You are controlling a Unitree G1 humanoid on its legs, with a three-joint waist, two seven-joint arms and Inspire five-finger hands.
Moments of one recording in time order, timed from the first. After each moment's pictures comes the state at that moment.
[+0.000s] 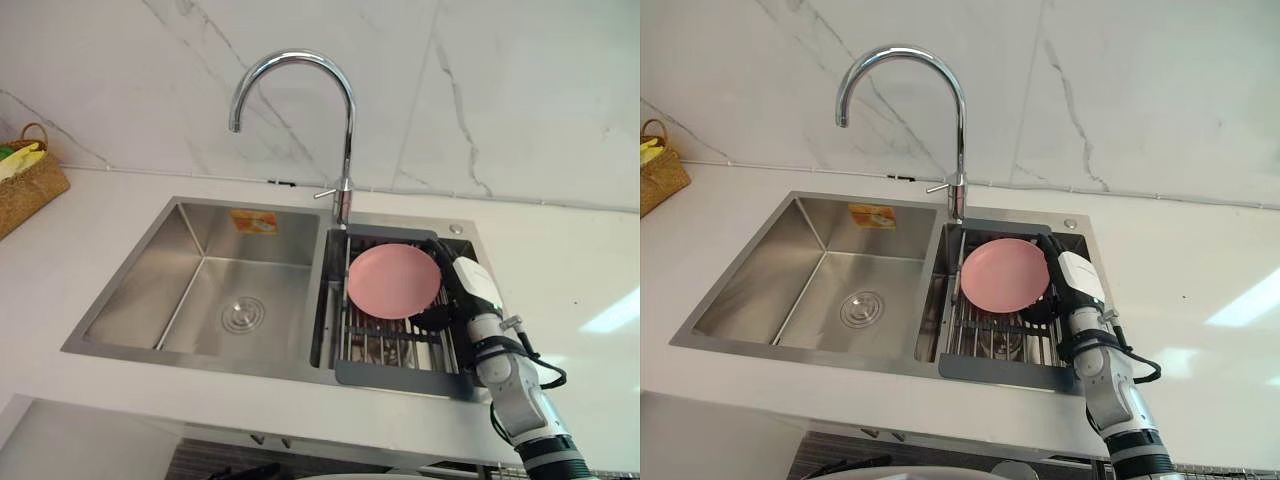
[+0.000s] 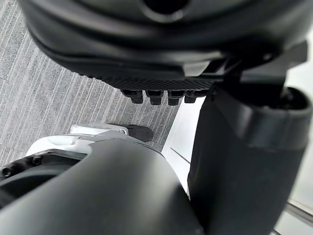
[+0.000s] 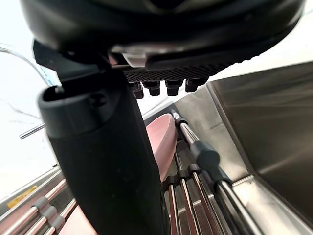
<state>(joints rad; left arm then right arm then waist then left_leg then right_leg) 0.18 0.17 0.12 0.97 -0.17 0.26 -0.12 -0.01 -0.42 0.08 0.11 -0.64 0.01 -0.08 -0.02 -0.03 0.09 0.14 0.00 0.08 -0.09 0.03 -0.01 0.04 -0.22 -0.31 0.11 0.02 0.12</state>
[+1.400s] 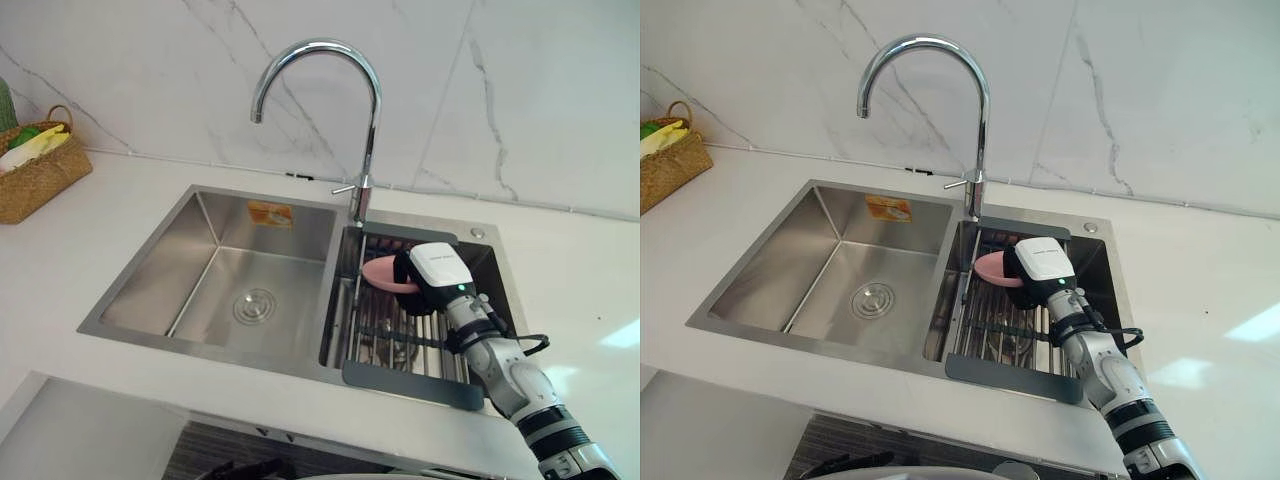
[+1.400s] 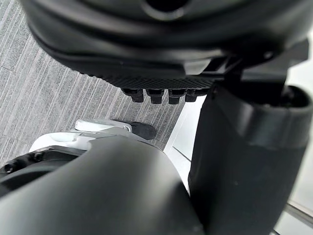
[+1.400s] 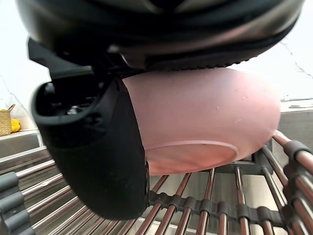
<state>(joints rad) 0.17 0.18 0.12 0.95 -0.16 0.26 -0.13 -0.14 -0.52 0.24 0.18 -0.89 -0.10 -0.16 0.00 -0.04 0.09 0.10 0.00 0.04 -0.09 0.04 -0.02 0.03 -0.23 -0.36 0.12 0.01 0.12</state>
